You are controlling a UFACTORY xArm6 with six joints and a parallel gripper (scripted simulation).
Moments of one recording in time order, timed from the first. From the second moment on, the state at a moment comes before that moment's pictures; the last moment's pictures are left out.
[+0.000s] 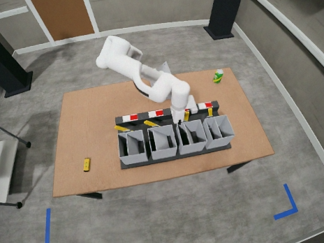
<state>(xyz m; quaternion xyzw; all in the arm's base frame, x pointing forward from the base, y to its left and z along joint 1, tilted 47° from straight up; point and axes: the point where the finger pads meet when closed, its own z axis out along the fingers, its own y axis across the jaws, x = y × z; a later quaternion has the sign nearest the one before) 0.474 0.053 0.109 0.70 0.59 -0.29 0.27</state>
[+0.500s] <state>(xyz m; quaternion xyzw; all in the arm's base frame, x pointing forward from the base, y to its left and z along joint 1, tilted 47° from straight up) 0.356 0.069 0.104 0.70 0.59 -0.30 0.27</state>
